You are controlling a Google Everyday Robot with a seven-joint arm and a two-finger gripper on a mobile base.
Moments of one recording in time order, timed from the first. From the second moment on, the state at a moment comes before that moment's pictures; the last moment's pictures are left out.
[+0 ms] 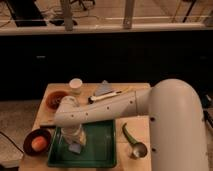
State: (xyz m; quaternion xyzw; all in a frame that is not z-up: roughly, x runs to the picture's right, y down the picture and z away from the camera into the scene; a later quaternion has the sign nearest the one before) arm -0.143 0.279 0.740 -0.29 -0.26 -0.56 0.73
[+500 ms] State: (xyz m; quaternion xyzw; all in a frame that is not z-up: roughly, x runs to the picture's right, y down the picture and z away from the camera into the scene) arm -0.062 0.268 0.740 -0.29 -0.24 -0.54 0.75
